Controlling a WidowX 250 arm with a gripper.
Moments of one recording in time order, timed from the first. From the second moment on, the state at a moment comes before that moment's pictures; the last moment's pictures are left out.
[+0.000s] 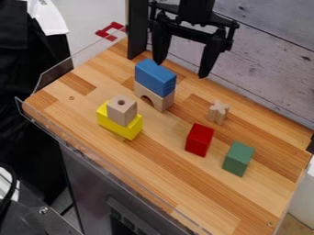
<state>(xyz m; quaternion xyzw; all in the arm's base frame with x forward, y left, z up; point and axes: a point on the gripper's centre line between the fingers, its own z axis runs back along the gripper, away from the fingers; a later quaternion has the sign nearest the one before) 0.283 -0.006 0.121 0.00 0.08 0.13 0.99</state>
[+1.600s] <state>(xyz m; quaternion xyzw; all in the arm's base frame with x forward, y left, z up) 0.319 0.041 0.095 -0.05 -0.03 0.52 0.85</state>
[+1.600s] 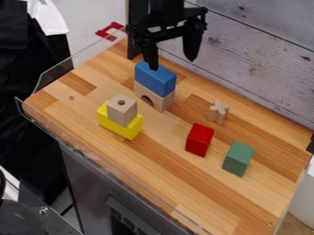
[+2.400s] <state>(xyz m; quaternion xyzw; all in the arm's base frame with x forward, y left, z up) 0.316 0.071 0.071 -0.04 0.01 0.59 0.81</state>
